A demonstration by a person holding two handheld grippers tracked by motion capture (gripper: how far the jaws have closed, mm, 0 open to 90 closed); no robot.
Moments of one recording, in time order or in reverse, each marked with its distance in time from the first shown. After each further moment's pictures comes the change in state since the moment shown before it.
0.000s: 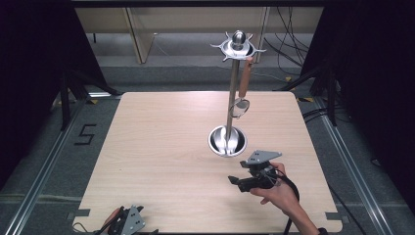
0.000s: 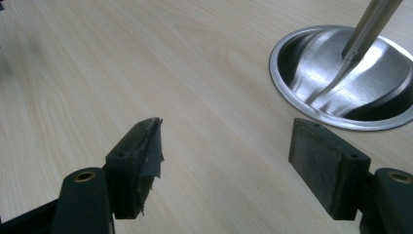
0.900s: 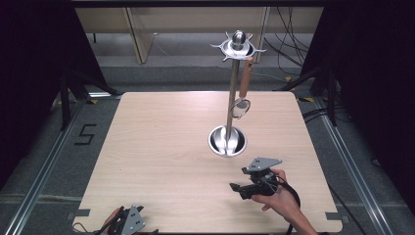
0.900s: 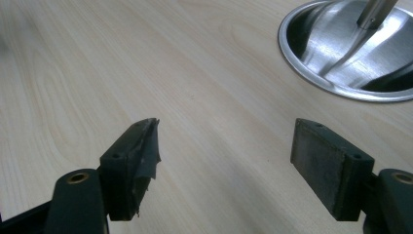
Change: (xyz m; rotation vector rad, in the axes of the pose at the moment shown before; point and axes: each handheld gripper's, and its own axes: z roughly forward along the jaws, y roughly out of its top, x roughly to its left) left arm -0.001 0.000 0.000 -0.001 0.004 -0.005; right arm 0.004 -0.020 0.004 0.024 0.009 0.012
